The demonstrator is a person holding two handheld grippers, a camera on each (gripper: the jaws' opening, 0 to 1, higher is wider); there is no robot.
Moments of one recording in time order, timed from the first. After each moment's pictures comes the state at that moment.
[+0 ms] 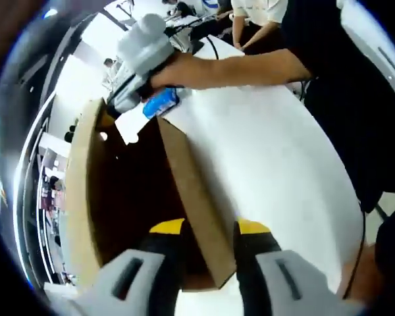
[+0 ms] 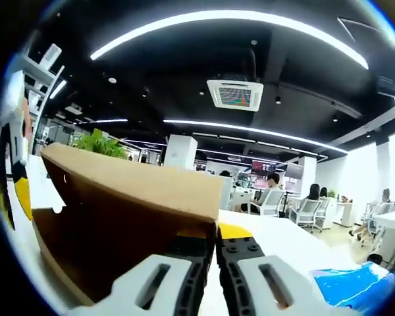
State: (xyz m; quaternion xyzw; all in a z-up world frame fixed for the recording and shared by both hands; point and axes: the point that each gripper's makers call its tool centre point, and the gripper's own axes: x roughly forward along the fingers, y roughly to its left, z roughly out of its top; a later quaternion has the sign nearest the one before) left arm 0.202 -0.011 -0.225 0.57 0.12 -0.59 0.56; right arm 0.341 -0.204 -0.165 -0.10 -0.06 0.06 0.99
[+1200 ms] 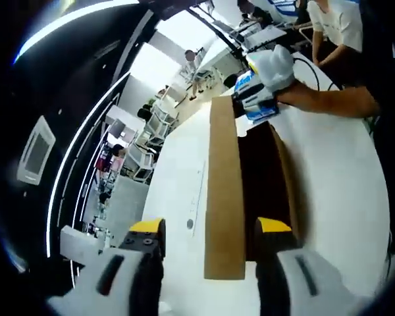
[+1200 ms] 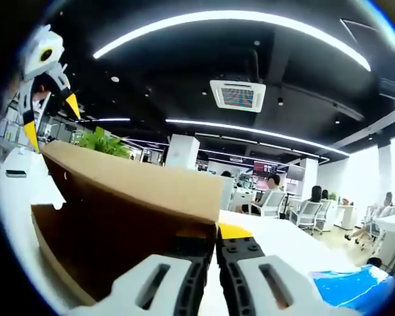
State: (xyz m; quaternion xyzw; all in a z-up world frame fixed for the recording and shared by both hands) left arm 0.291 0.024 -0.109 0.53 0.09 -0.40 0.74; right arm 0.343 -0.200 -0.160 -0.11 -0.06 0.06 0.99
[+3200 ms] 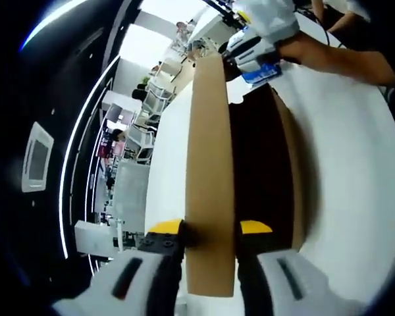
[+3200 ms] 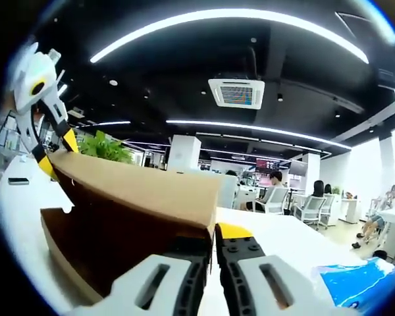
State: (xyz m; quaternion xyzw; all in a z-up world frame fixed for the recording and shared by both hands) left arm 0.311 0.017 -0.158 0.60 0.14 -0.35 0.71; right arm 0.343 -0.199 -0.168 -0.08 -0.06 0.07 0.99
